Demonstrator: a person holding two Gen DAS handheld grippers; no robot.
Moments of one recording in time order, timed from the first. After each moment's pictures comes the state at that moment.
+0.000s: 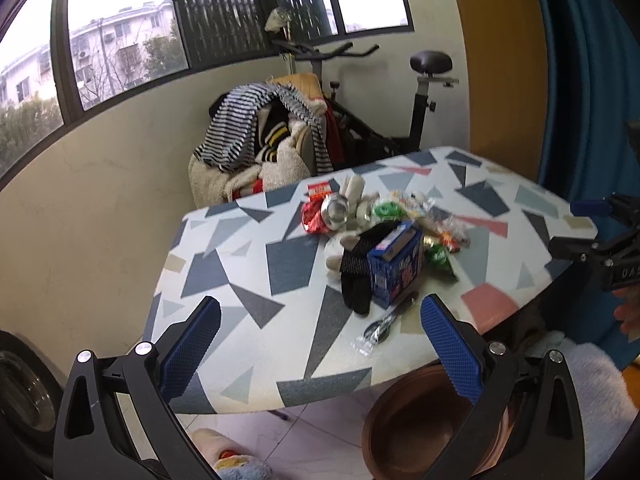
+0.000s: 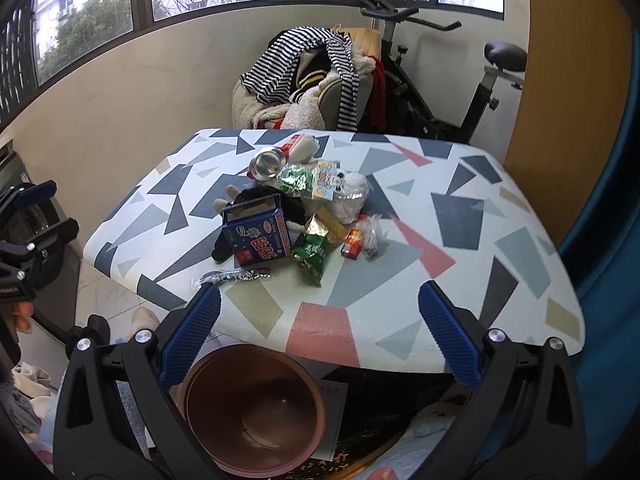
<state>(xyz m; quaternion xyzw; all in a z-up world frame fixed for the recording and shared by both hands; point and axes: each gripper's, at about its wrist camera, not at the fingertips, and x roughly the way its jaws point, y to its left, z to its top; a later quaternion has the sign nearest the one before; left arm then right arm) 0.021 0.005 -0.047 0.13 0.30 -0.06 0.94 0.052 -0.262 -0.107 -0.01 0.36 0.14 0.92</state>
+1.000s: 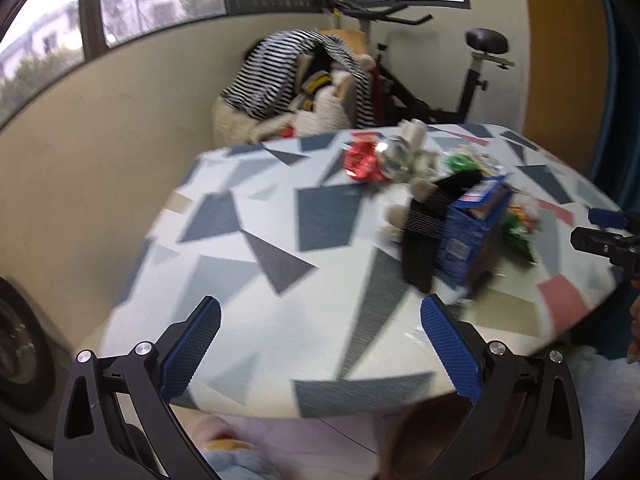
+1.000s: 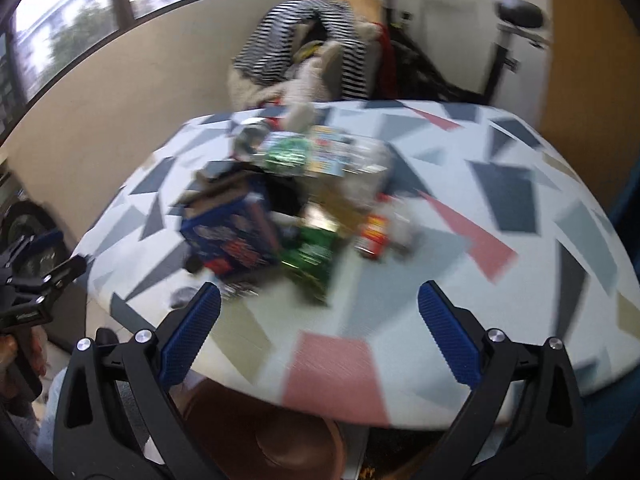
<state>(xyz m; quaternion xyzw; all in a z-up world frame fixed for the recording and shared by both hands) 0.091 0.055 -0.134 0.08 0.34 0.01 0.94 0.142 -0.224 -0.176 0.01 0.37 0.19 0.91</state>
